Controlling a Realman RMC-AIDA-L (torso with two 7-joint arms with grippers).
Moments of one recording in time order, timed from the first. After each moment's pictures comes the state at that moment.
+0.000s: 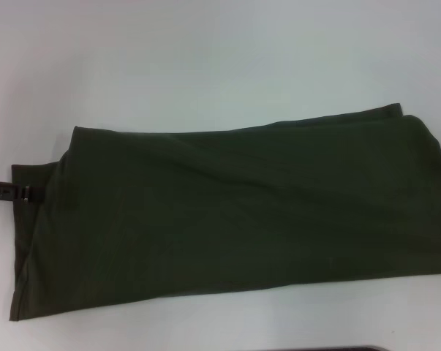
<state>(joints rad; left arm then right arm) -0.51 -1.94 -2.60 -0.78 -0.60 1.65 -2.13 0.37 1.90 -0.26 -0.65 -2.30 -1.63 1.96</state>
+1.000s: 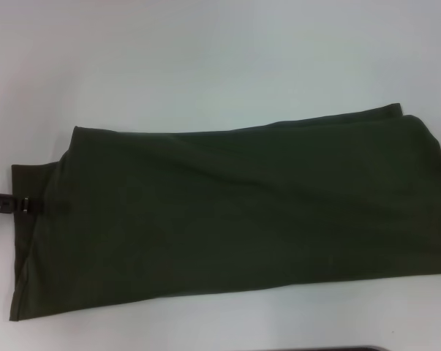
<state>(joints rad) -0.49 -1.94 -2.60 -0.76 -0.59 1.63 -2.13 0.37 1.90 -0.26 -0.66 -2.29 -1.63 1.96</state>
